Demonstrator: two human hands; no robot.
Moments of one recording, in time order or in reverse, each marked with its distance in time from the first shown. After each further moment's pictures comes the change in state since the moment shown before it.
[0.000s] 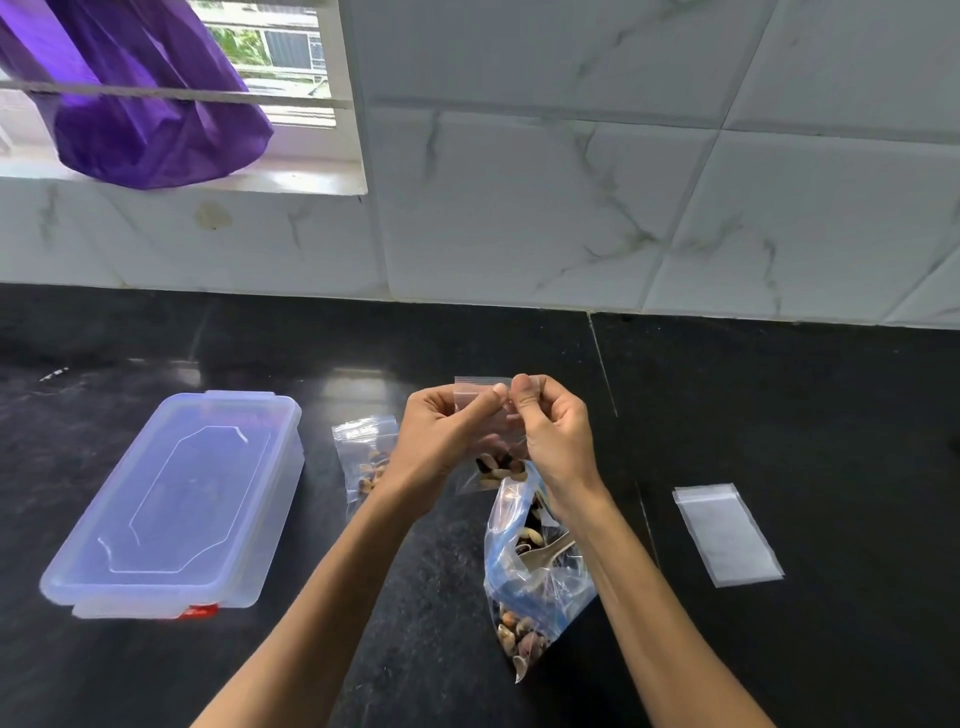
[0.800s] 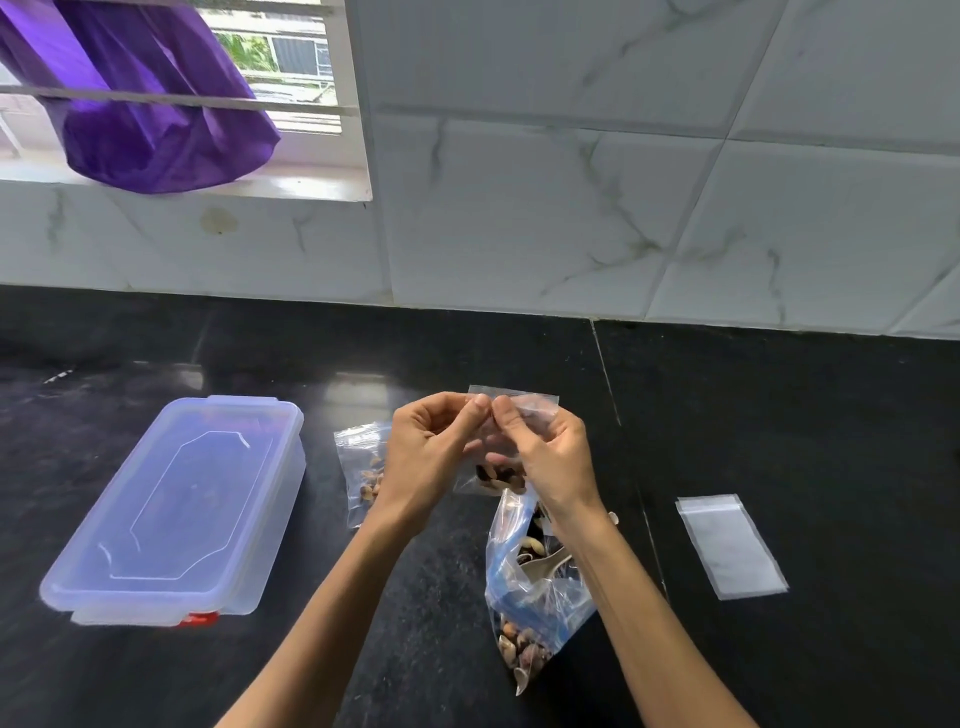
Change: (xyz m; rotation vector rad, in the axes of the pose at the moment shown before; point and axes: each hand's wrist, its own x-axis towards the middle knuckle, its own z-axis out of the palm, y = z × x) left_hand -0.003 -0.011 -0.007 0.092 0.116 0.134; right_hand -0.008 -0.001 0.004 0.041 -0.061 0.037
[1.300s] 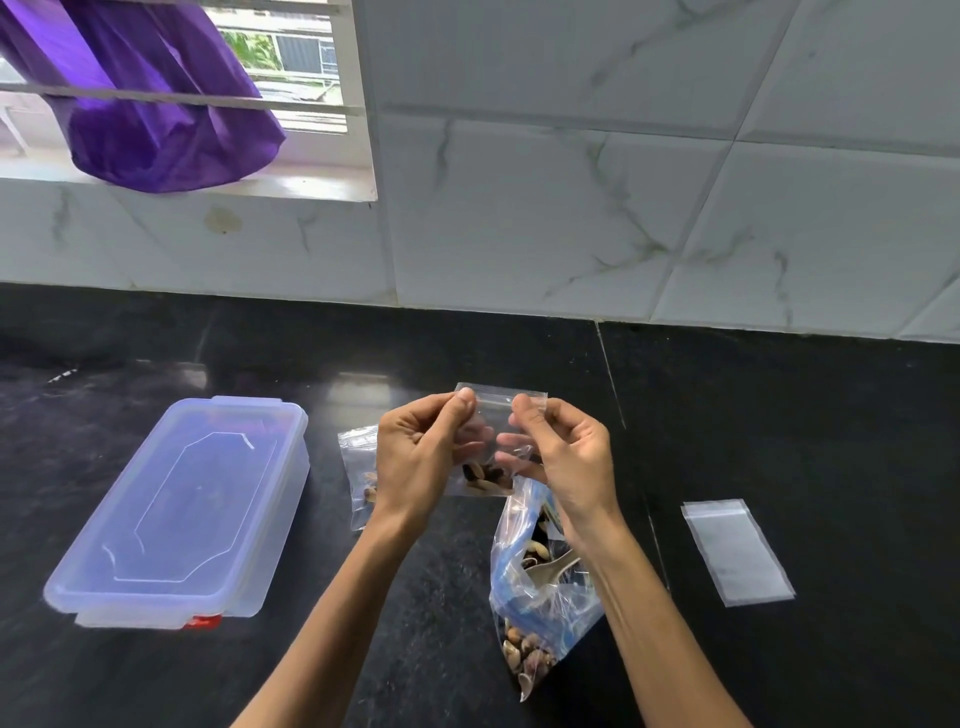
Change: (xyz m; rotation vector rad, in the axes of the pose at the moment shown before) left_hand -0.003 0.004 -0.002 -0.088 0.144 0.046; right_hand -0.005 -0.007 -0.006 0.171 0.048 0.005
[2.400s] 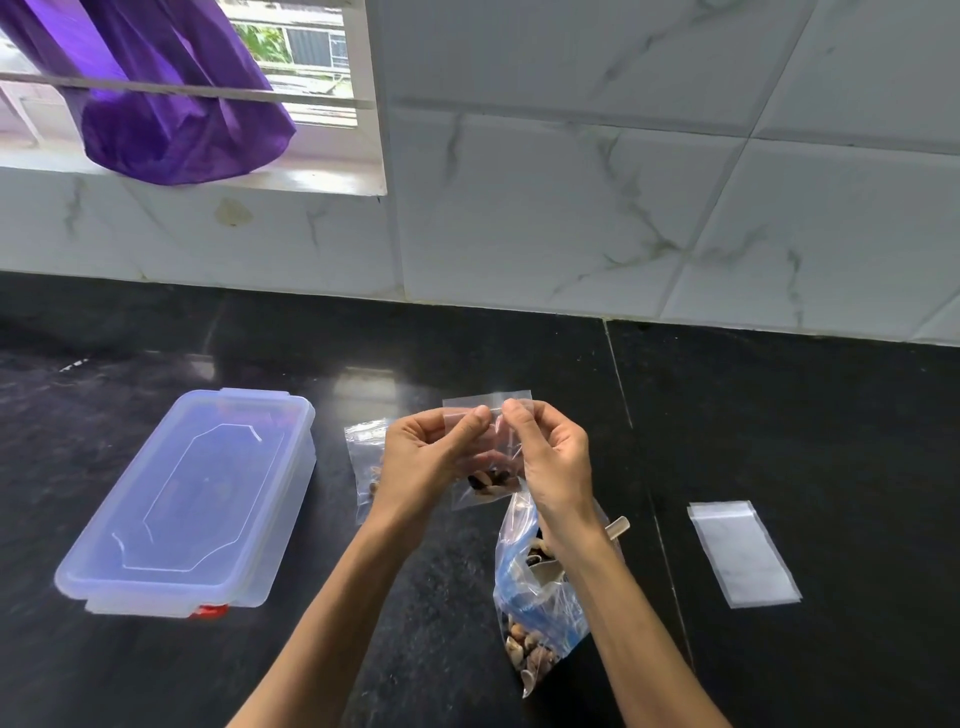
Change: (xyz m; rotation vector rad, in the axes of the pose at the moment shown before) left_hand -0.004 -0.004 -0.009 -0.026 -0.088 -0.206; right_hand 0.001 0.015 0.015 -0.111 0.001 -0.004
